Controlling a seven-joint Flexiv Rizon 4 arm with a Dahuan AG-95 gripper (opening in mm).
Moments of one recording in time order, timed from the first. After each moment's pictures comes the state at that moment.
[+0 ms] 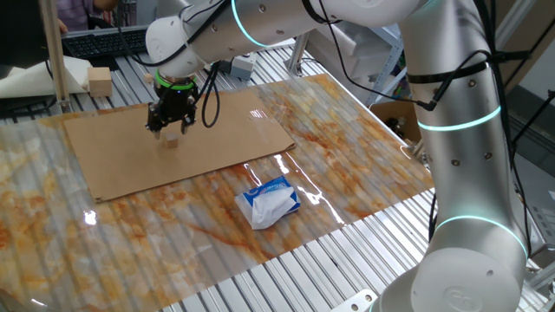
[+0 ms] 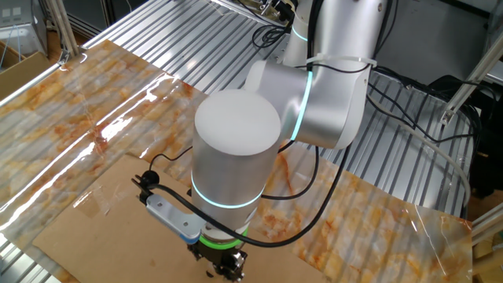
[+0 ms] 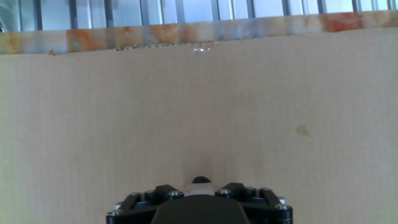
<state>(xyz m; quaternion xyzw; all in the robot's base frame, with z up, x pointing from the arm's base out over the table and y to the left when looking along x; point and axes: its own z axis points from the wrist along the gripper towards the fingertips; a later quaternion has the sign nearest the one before) 0.706 0.116 0.035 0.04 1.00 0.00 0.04</state>
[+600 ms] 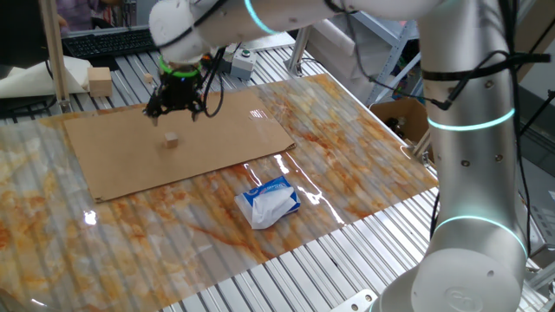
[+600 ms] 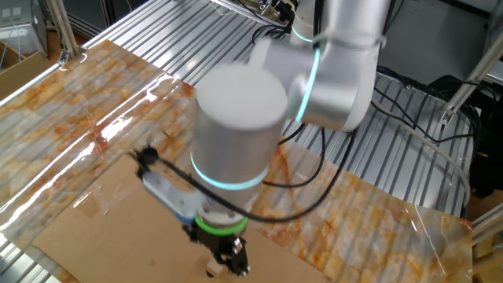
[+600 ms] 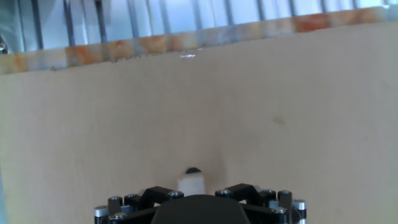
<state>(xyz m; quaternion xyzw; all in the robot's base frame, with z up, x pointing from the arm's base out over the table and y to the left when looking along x) 0.698 0.102 0.090 0.10 0.99 0.00 0.03</state>
